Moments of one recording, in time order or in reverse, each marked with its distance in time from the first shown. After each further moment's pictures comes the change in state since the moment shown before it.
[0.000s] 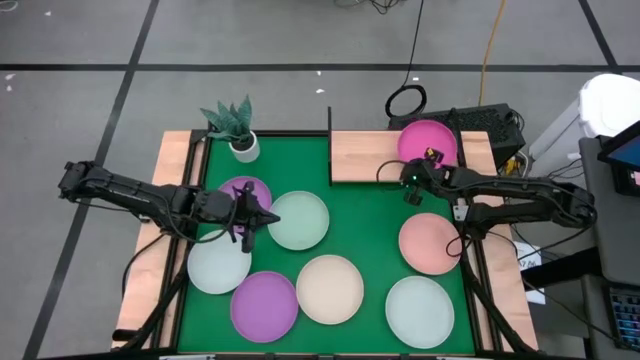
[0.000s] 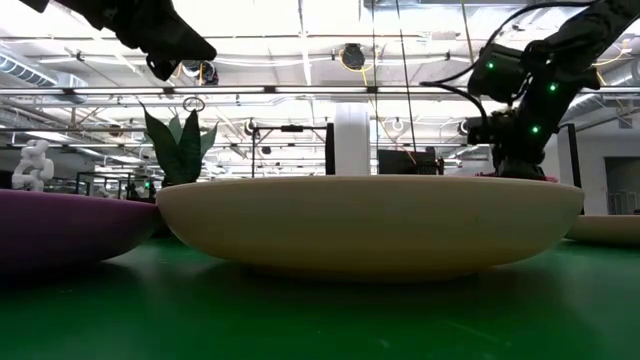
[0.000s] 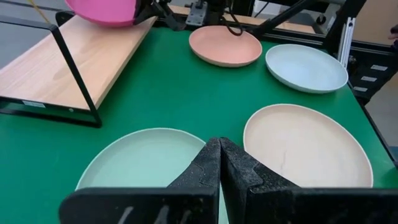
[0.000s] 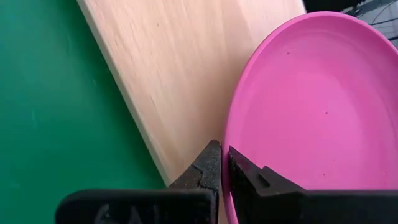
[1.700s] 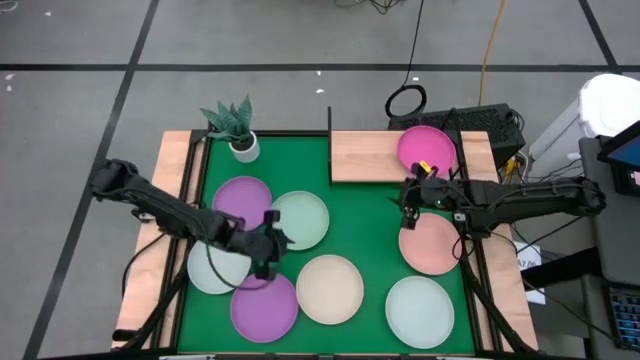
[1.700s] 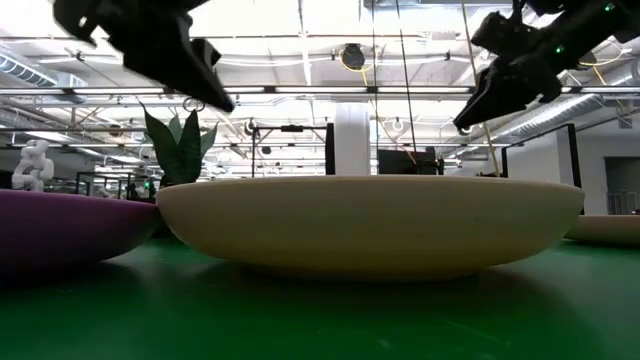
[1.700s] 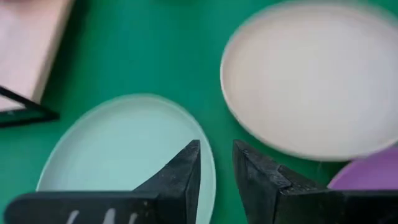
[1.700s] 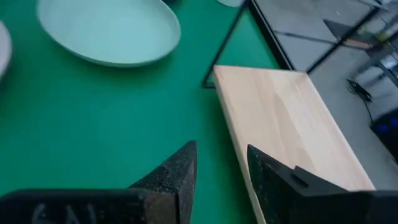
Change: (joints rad) left arm -0.190 0.458 0.205 -0.116 -0.140 0.125; right arm 0.431 -0.249 0.066 0.095 -0.177 0.111
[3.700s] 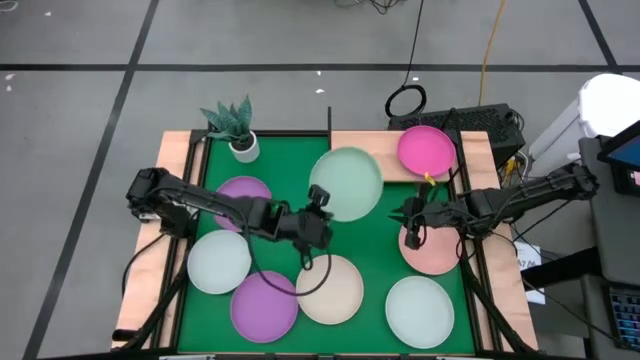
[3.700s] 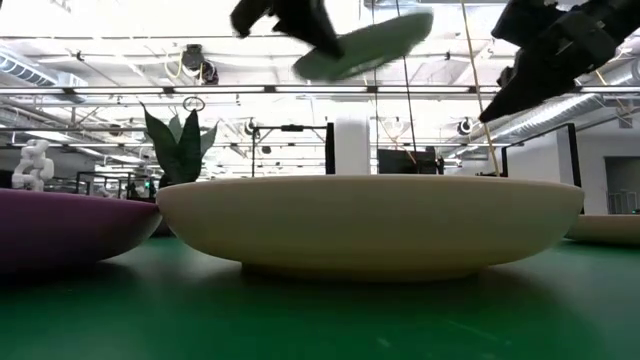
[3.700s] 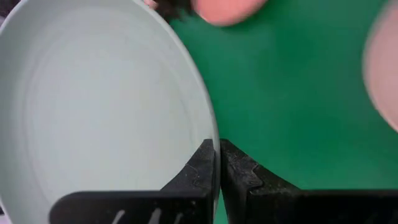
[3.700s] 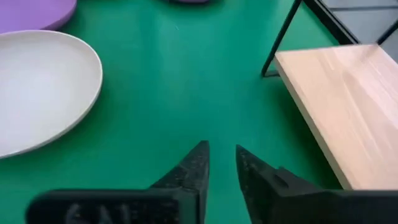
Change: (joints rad) left arm 0.152 0.332 0.641 -0.276 -0.199 0.731; right arm 0.266 0.001 0.002 -0.091 0.065 0.390
